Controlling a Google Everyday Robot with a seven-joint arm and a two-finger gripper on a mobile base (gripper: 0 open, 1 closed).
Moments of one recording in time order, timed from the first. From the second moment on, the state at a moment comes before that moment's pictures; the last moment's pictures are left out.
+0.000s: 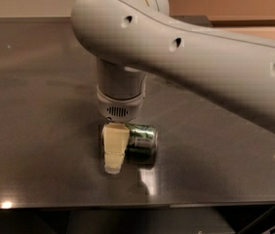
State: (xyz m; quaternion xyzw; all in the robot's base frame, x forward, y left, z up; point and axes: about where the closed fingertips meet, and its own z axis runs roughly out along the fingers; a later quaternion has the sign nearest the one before) arm 0.429 0.035 0.851 -0.67 0.74 0.01 0.06
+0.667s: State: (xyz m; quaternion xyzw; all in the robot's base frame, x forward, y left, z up) arm 0.427 0.037 0.848 -0.66 0.75 0.02 0.07
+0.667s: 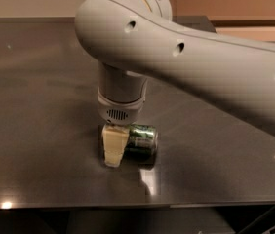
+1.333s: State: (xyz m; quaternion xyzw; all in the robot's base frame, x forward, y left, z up) arm 0.426 0.034 0.858 -0.65 0.76 0.03 0.09
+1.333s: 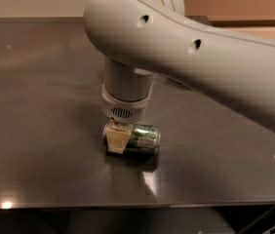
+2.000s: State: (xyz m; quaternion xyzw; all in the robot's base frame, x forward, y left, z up) arm 0.429 0.002 0.913 -0.61 0.76 0.11 0.20
